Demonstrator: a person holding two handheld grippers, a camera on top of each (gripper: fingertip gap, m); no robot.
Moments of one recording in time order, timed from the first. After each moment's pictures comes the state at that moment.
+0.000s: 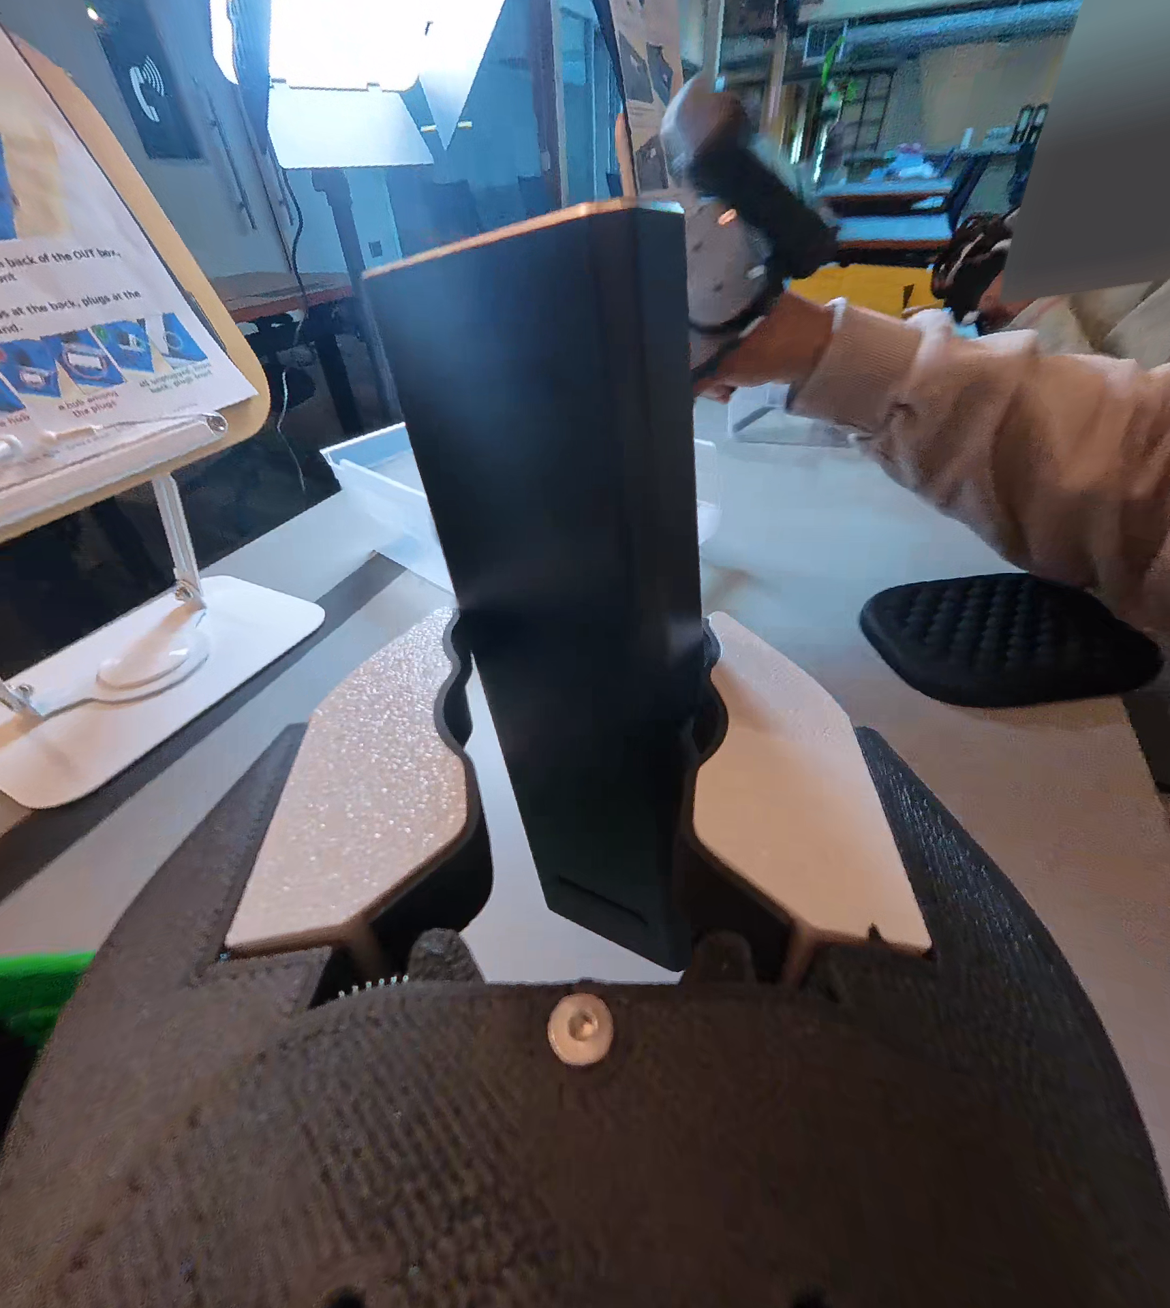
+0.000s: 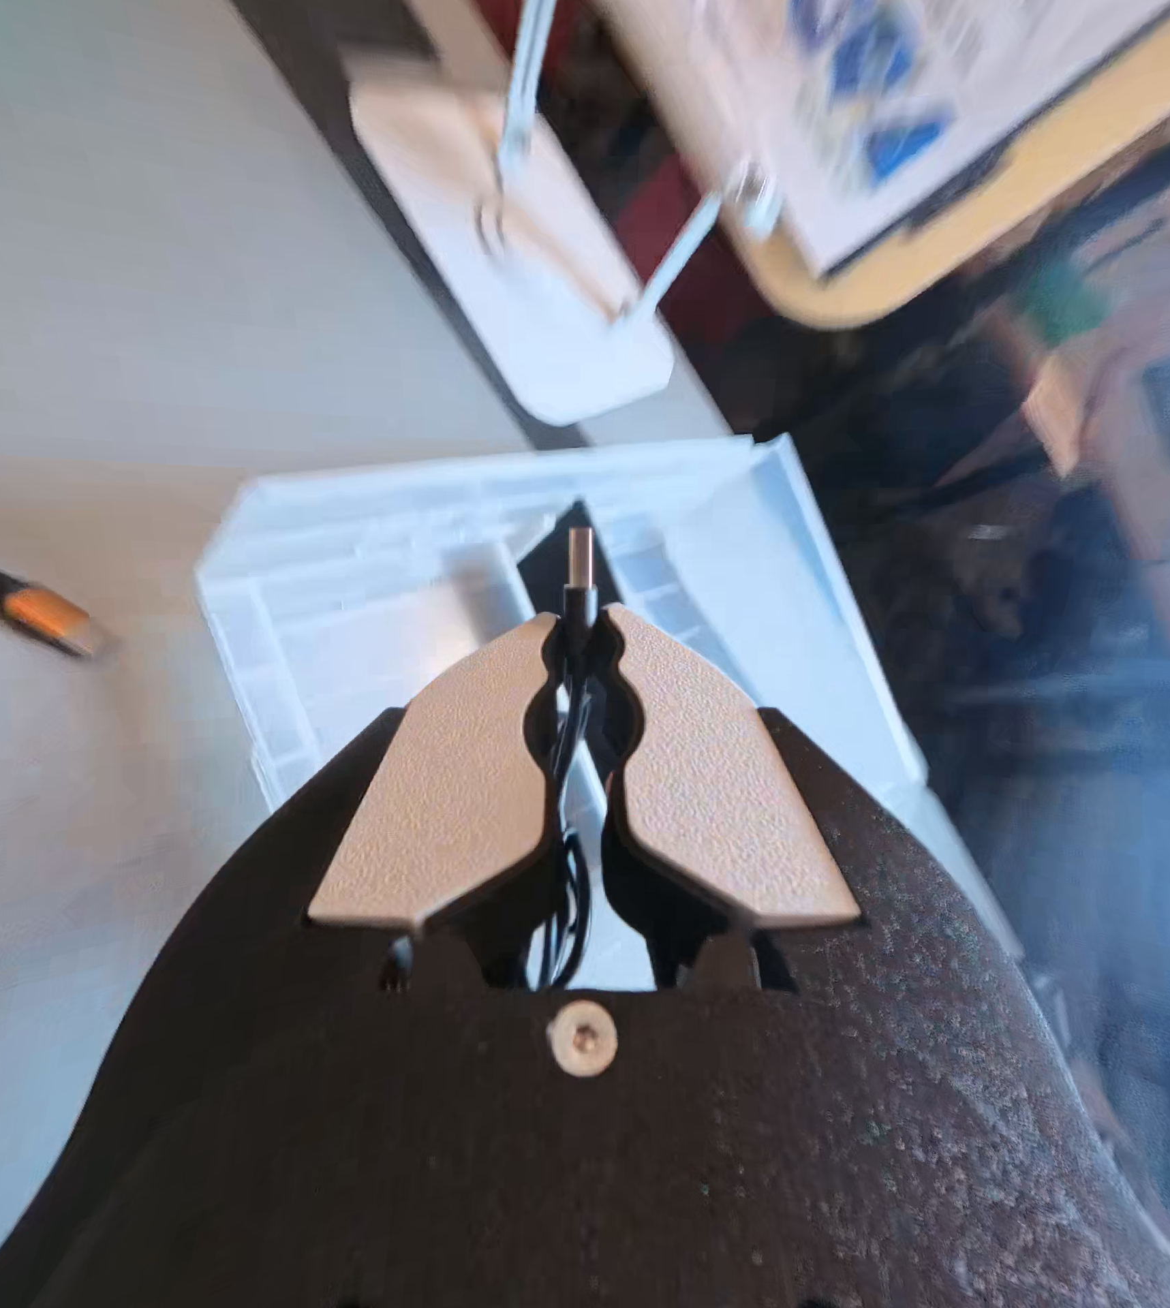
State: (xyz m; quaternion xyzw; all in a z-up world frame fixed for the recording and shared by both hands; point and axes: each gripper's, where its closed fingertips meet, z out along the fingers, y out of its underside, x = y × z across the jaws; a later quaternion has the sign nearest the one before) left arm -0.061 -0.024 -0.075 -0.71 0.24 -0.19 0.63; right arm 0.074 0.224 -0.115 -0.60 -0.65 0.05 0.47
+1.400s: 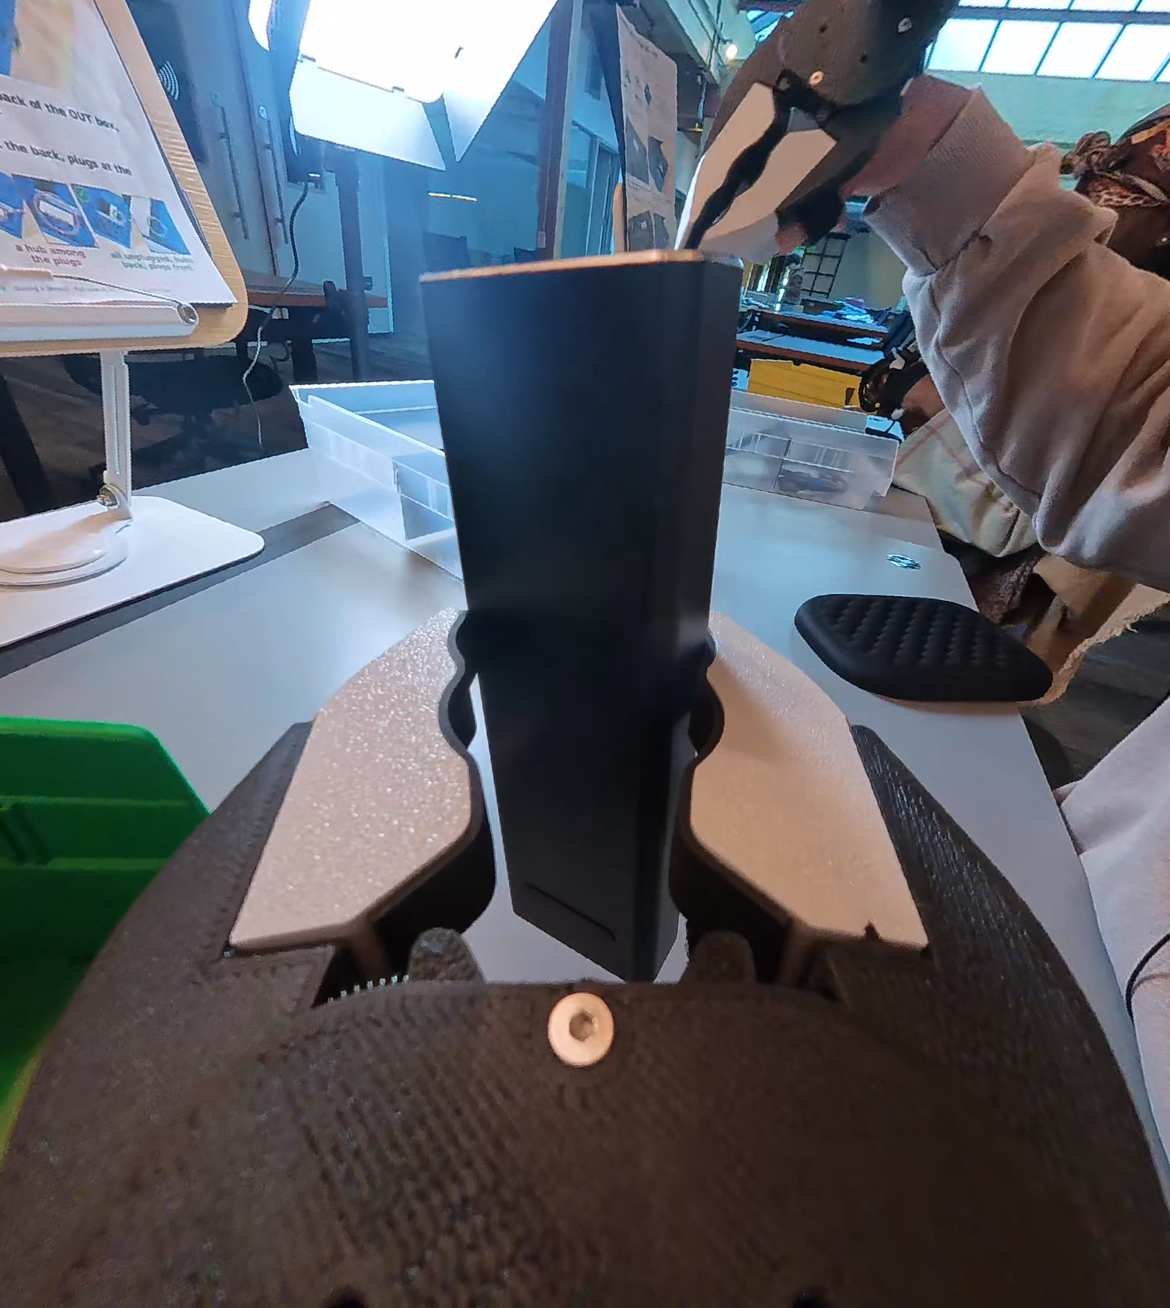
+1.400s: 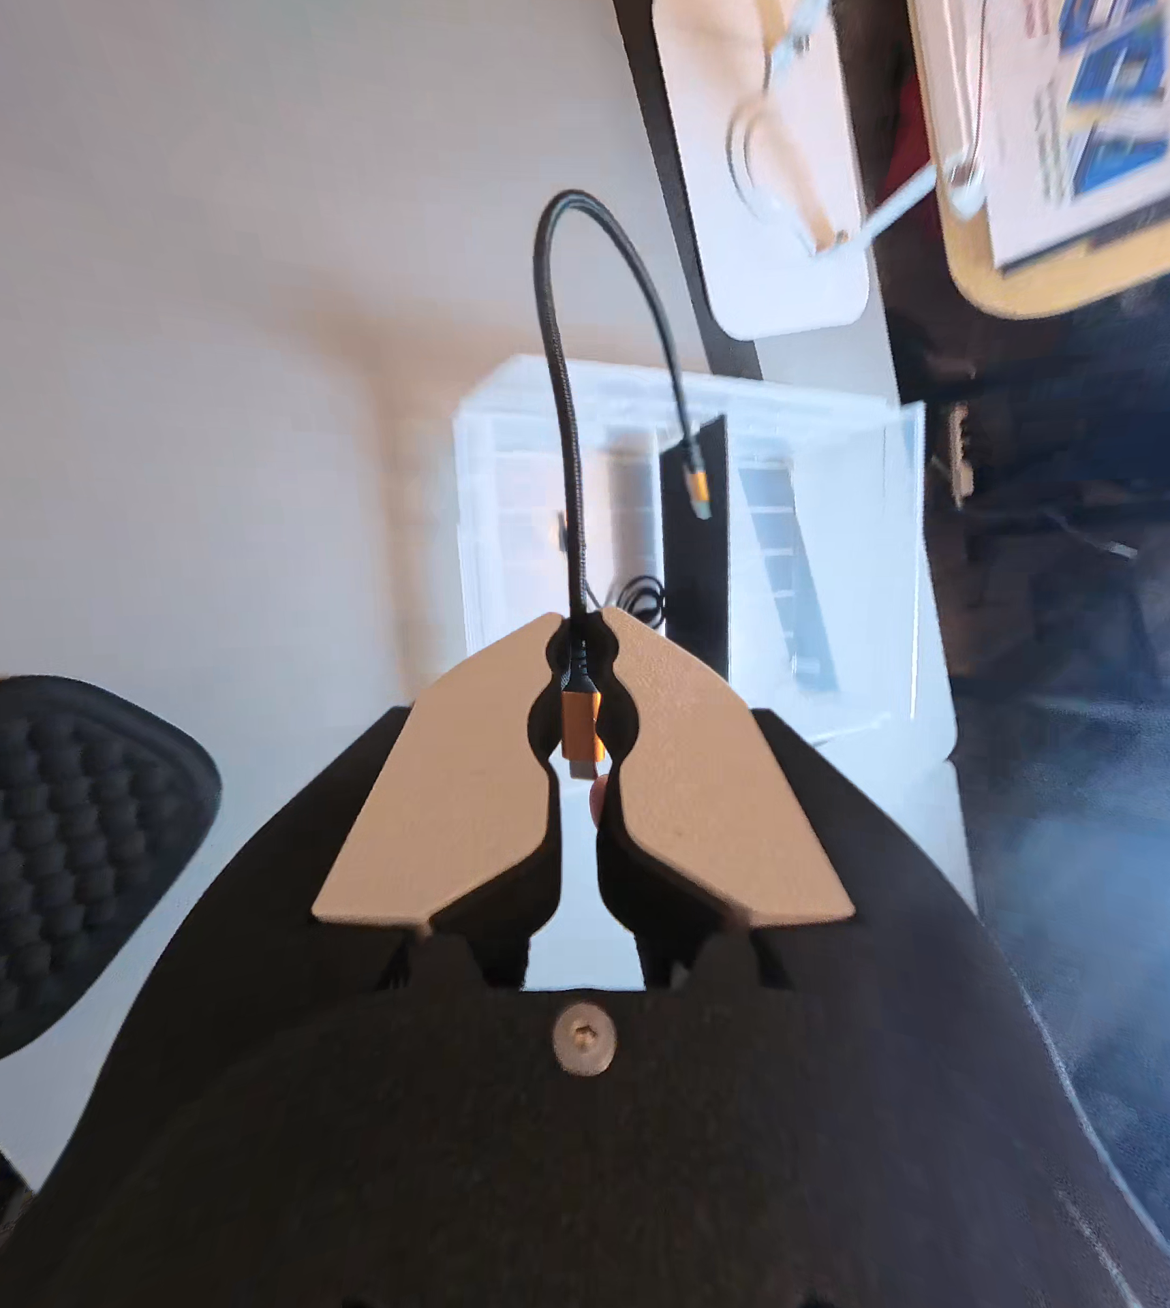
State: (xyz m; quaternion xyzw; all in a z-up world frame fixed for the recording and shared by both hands) left arm -0.072 -0.058 -0.119 -0.69 0.18 -0.26 0.65; right arm 0.135 0.156 -0.044 -0.57 -0.76 0.05 0.30
